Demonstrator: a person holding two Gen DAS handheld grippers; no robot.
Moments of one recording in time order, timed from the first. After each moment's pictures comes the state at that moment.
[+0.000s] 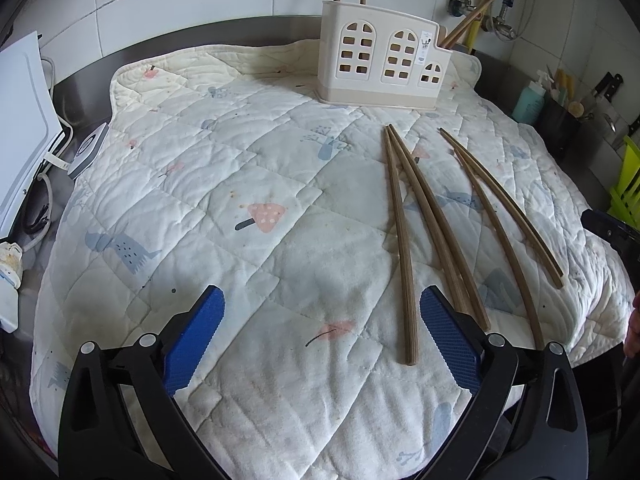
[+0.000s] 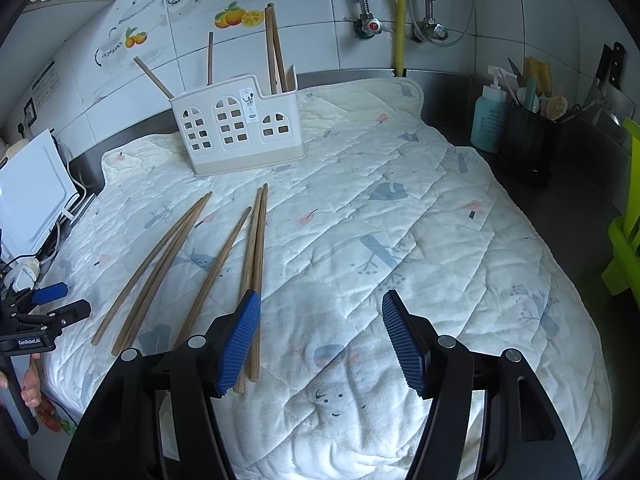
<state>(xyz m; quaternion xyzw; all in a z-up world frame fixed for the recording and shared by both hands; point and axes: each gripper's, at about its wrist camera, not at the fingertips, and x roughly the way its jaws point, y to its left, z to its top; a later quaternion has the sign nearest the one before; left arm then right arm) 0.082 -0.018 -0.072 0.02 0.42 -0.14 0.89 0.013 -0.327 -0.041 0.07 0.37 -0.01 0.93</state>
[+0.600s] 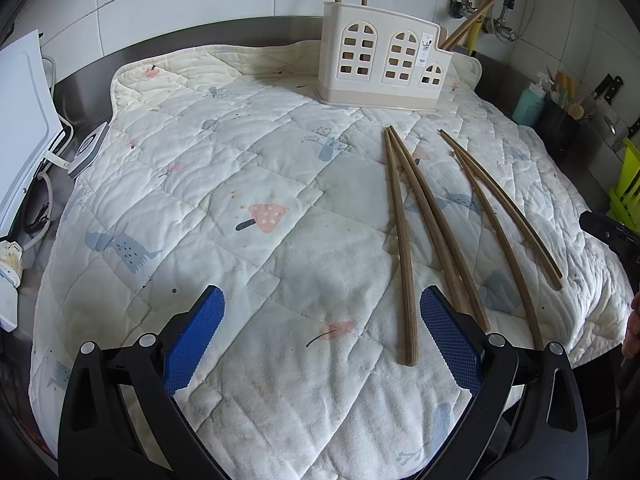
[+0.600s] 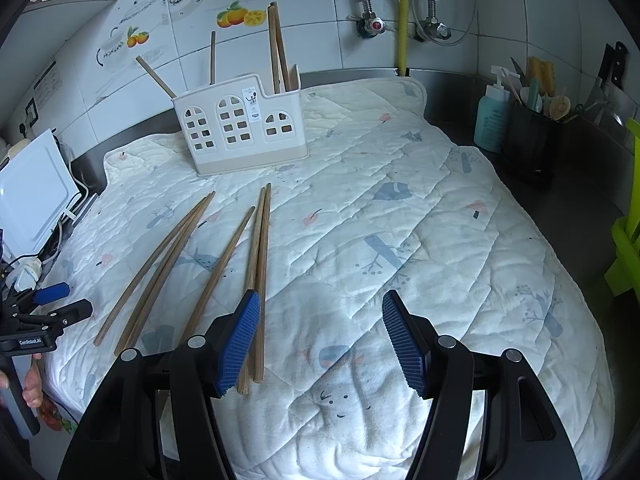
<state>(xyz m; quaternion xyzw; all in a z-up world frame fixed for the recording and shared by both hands) 0.082 -0.018 -0.072 0.02 0.42 -0.14 0.90 0.014 -0.324 -0.041 0.07 0.37 -0.01 0.93</state>
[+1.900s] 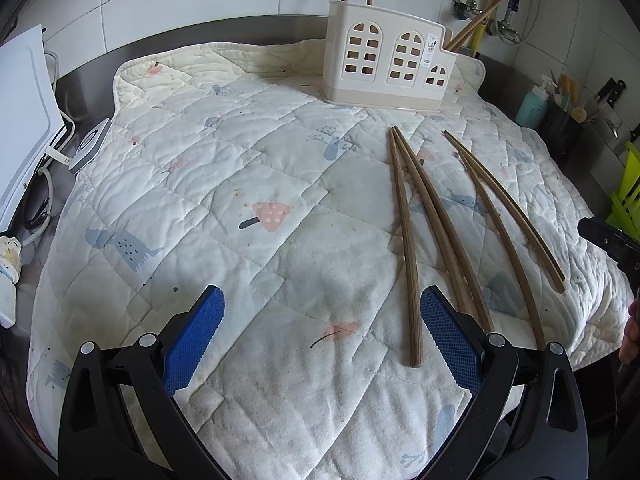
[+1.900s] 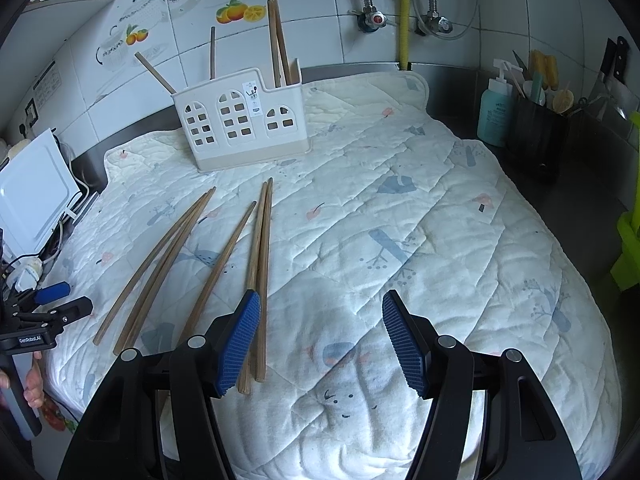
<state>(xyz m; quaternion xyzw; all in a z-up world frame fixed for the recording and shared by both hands) 0.084 -0.015 -0.074 0.01 0.42 -0.13 0.90 0.017 -0.323 -0.048 0.08 0.37 -0.01 0.92</state>
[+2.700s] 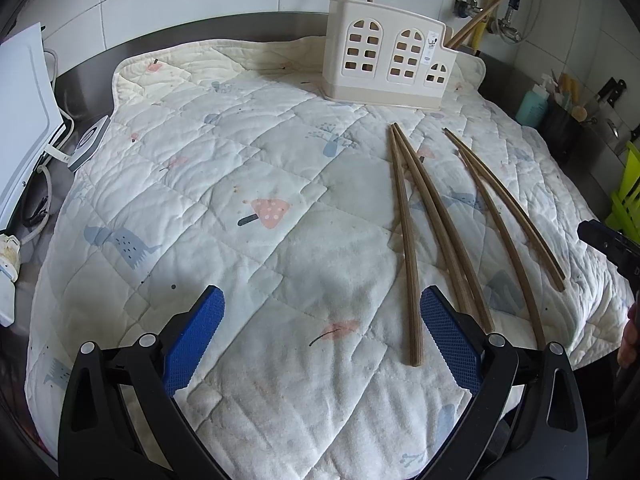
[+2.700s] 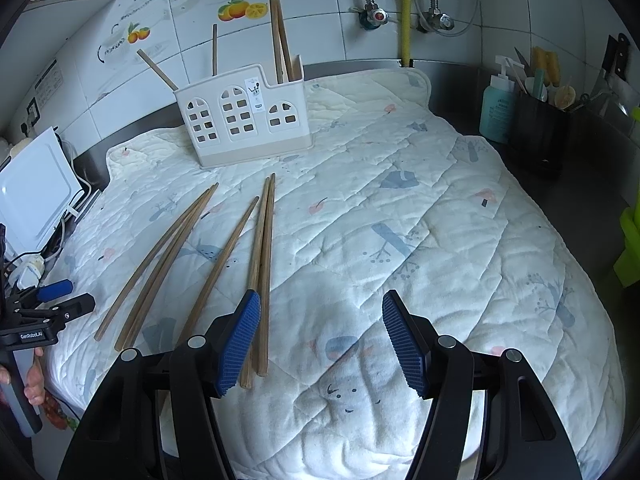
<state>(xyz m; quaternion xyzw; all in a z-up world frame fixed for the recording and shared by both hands) 0.083 -0.017 -0.075 0.01 0.43 -0.13 0.89 0.015 -0.322 -0.051 0.08 0.37 0.00 0.92</state>
